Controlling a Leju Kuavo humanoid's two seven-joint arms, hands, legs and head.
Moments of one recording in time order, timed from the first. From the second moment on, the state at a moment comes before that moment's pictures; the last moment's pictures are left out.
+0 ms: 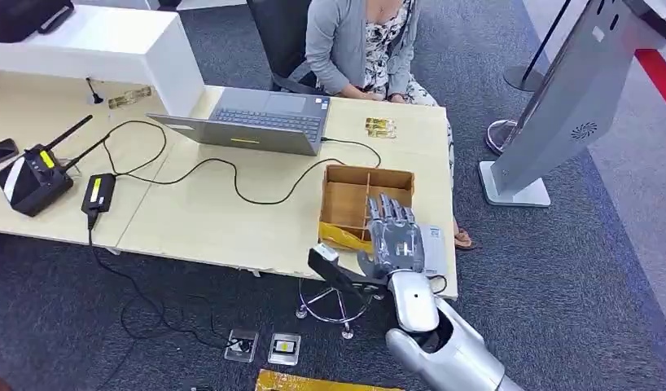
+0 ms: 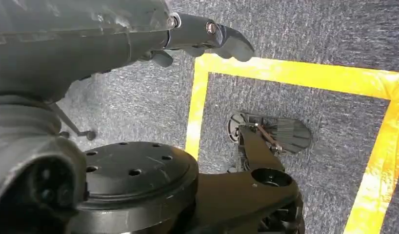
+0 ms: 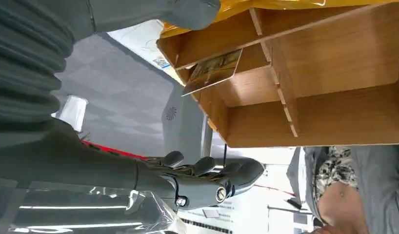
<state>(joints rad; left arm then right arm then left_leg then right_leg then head) -0.13 0.05 -1.17 -0.19 1.09 0.30 -0.07 -0.45 -0.05 0.90 -1.28 1.05 0.03 0.60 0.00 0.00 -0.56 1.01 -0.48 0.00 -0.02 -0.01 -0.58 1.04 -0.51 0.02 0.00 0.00</state>
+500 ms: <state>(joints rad) -0.13 0.05 -1.17 -0.19 1.09 0.30 -0.07 -0.49 -0.01 0.90 -1.15 1.03 -0.02 0.57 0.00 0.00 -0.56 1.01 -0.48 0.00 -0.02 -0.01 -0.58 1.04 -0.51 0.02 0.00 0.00</state>
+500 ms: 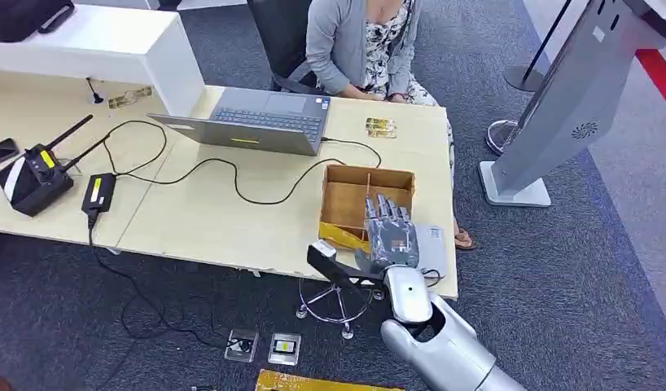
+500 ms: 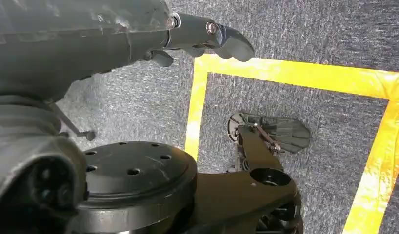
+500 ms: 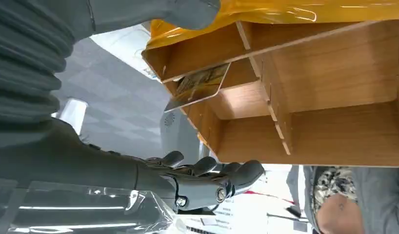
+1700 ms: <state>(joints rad) -0.13 0.05 -1.20 -0.19 1.06 0.29 -0.06 -0.53 0.01 0.89 -0.96 1.06 -0.14 0.57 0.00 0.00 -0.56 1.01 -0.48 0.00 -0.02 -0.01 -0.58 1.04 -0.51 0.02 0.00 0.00</state>
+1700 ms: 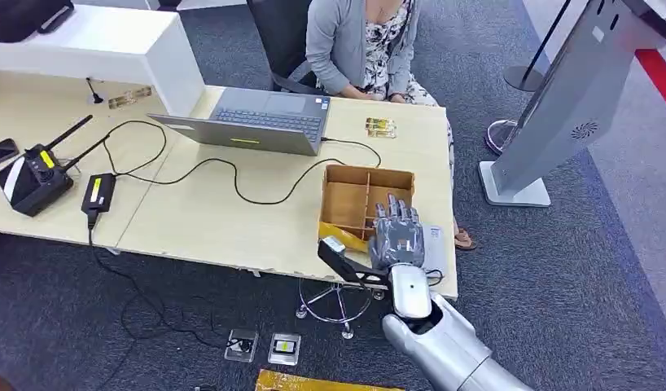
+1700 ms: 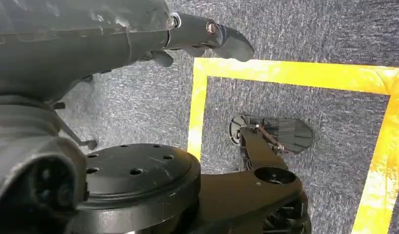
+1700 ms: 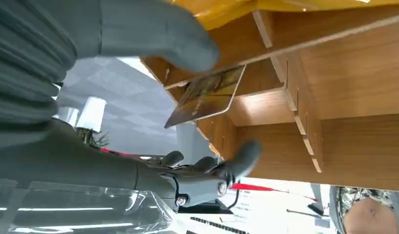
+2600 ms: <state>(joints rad) -0.13 0.06 -1.20 -0.19 1.06 0.29 -0.06 -0.58 0.03 0.83 -0.76 1.03 -0.29 0.45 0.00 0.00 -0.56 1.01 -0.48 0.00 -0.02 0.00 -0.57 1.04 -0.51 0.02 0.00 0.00</state>
